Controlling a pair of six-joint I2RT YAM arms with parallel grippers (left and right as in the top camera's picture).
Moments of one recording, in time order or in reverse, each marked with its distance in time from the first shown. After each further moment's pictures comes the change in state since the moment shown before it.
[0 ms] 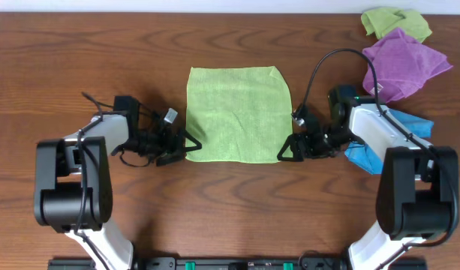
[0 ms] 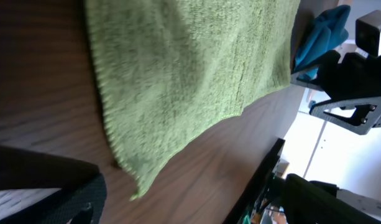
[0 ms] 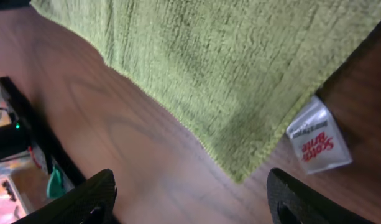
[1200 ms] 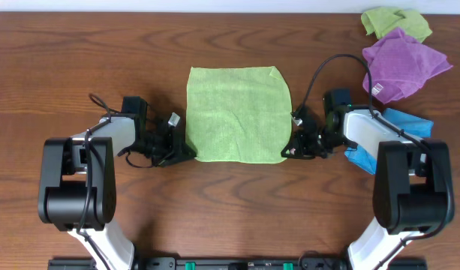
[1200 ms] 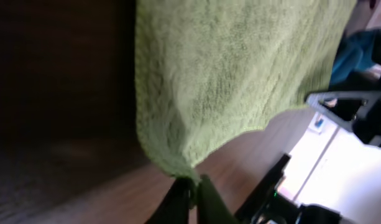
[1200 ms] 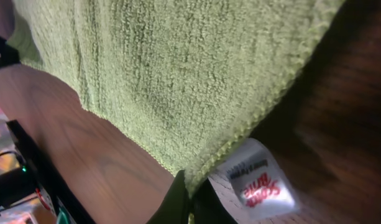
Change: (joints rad) left arm -0.040 0.006 -0.024 0.070 -0.084 -0.204; right arm 0.016 0.039 -0.063 0.192 -0.019 0.221
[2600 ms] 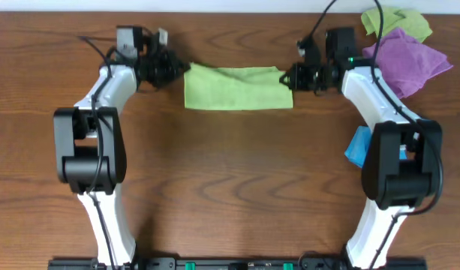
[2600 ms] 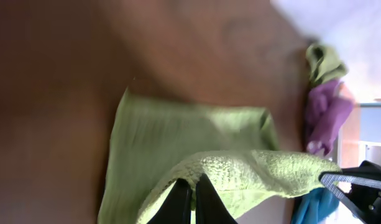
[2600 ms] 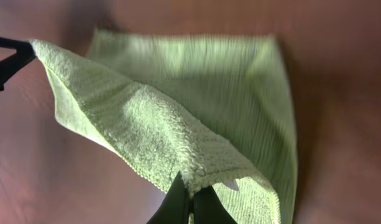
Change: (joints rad) left arm -0.001 0.291 0.670 0.288 -0.143 -0.278; right arm 0.011 0.190 0.538 0.196 0.076 0.207
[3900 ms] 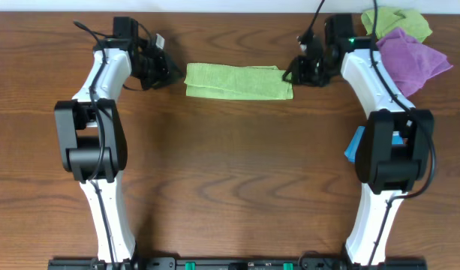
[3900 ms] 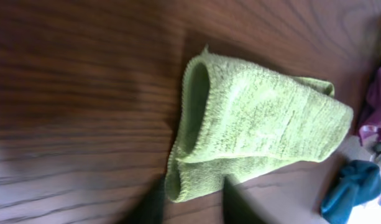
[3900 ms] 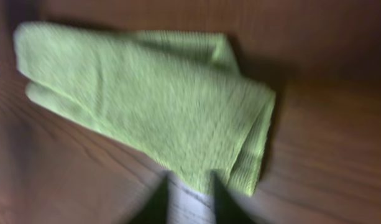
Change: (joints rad) left arm 0.034 0.103 0.233 -0.473 -0.103 0.203; right arm -0.017 0.128 0.268 -0.299 0.102 -0.045
